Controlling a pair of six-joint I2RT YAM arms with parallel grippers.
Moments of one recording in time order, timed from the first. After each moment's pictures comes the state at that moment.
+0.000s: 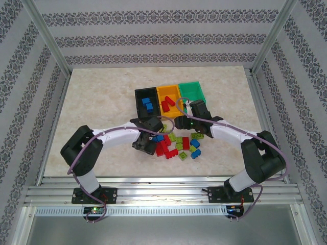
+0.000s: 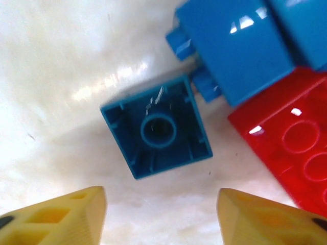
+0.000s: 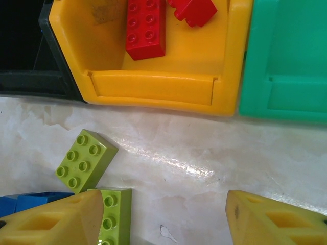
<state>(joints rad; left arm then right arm) -0.76 1.73 1.09 -0.81 -0.07 -0.42 0.45 1.53 0.83 -0.13 -0.16 0.31</state>
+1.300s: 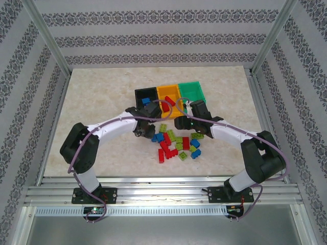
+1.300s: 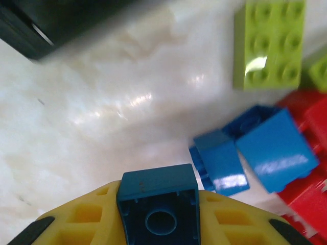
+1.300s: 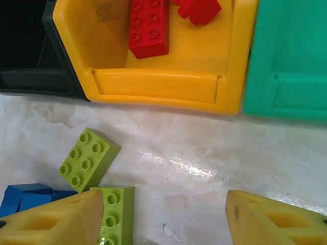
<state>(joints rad) -0.64 1.74 1.26 -0.81 -0.11 -0.40 0.45 1.53 0.83 -0.12 -0.17 0.31</state>
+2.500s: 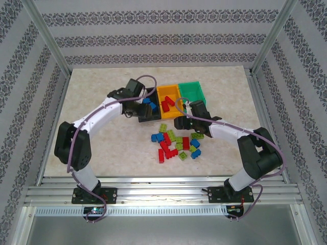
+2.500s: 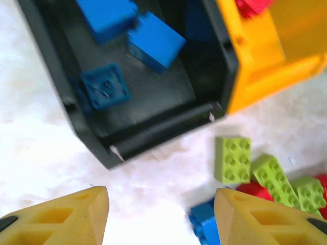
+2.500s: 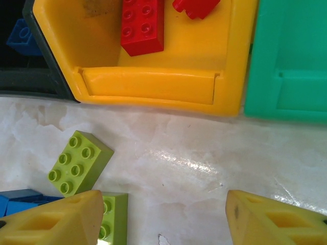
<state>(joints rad) -0.44 1.71 1.38 -0.76 0.10 -0.31 0.44 1.58 0.83 -0.09 -0.19 0.32</state>
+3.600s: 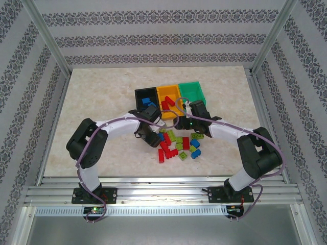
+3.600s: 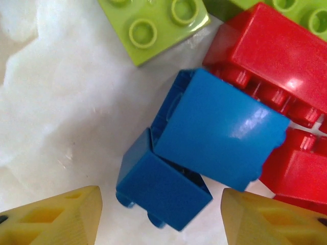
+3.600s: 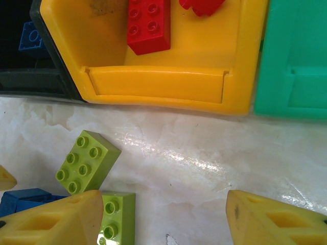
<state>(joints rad) -0.64 1.84 1.20 -0.70 0.11 0.06 0.44 1.58 0.83 -0.08 -0.21 0.34</state>
